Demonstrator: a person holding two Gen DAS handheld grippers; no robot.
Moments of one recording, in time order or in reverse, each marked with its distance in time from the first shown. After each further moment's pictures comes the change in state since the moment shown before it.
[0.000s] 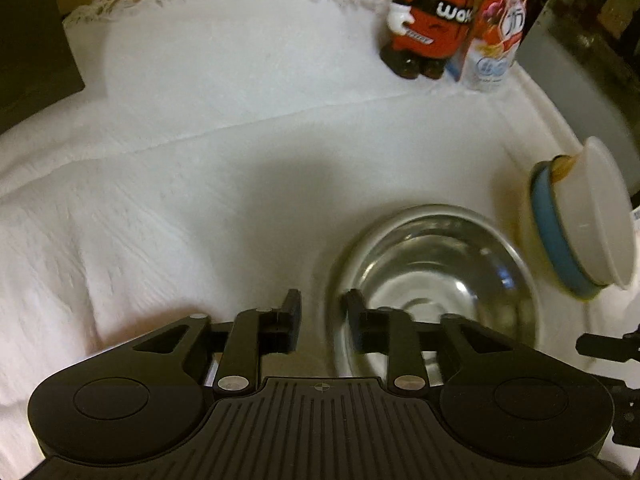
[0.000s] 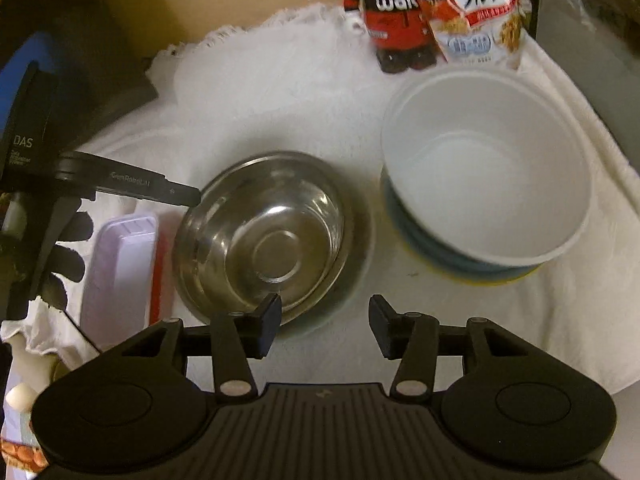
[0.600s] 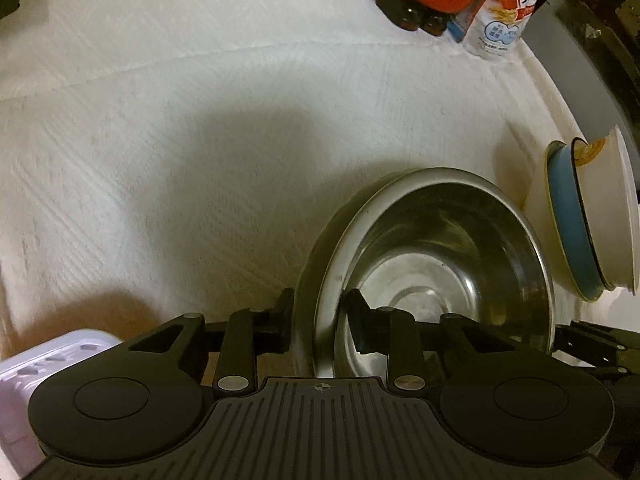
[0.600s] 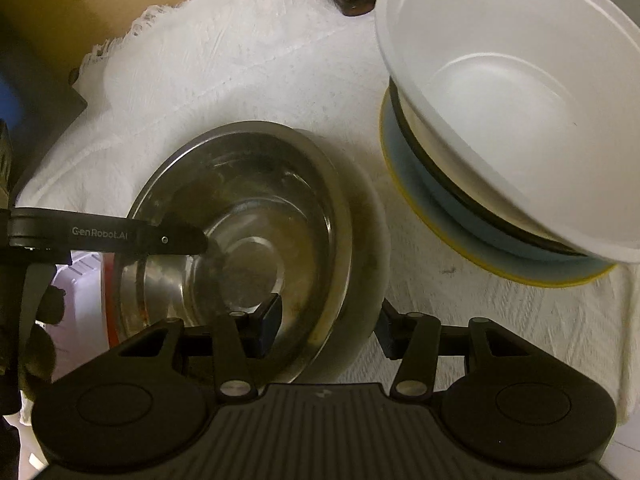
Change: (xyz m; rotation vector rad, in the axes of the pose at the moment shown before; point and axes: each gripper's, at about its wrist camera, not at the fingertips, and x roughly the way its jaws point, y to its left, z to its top) left arm 0.057 0.010 -0.003 -0.064 0.128 -0.149; right arm 0.077 -0.005 0.017 0.145 0.064 -0.012
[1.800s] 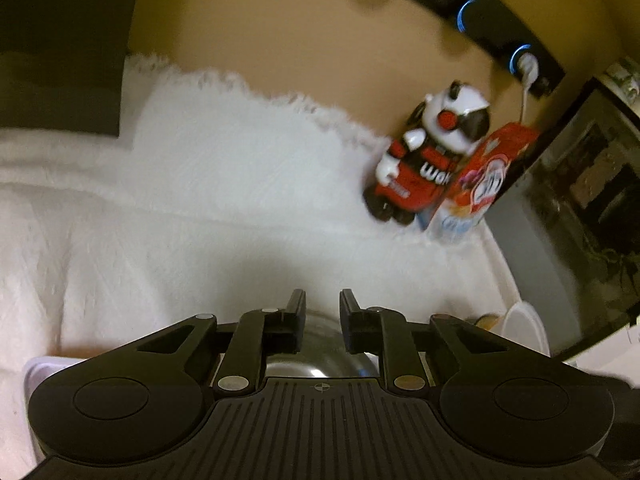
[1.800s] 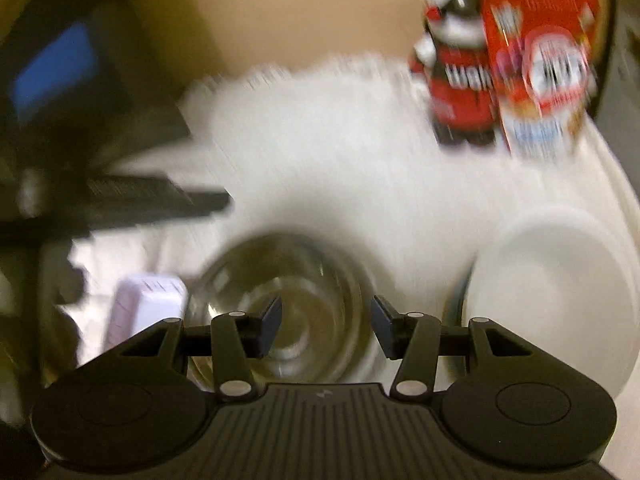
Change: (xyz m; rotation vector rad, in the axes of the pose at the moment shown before) left arm -0.120 -0.039 -0.011 -0.213 -0.501 0.011; right arm -0.097 0.042 0.057 -0.352 -0.206 0.130
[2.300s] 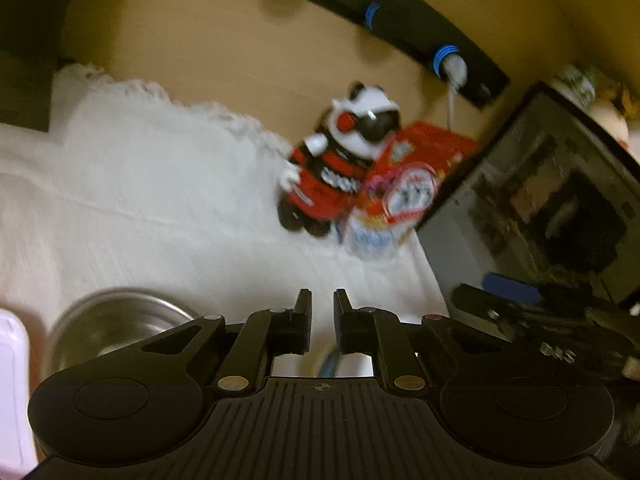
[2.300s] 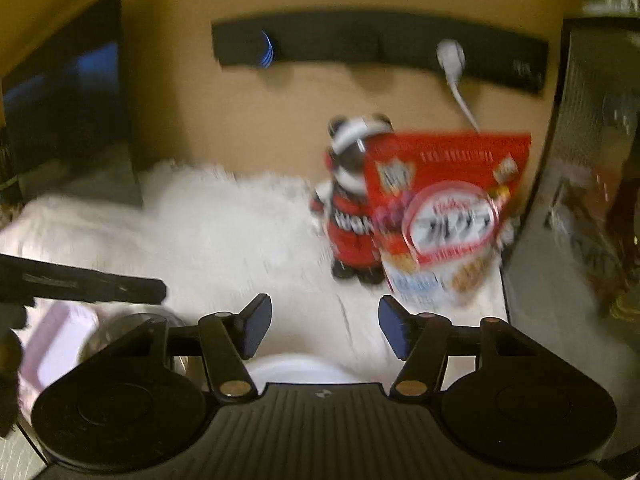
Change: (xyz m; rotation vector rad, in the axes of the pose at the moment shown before) left arm 0.006 -0.107 -0.027 -0.028 -0.064 -0.077; right arm -0.060 -0.124 0.043 -0.229 -0.168 -0.106
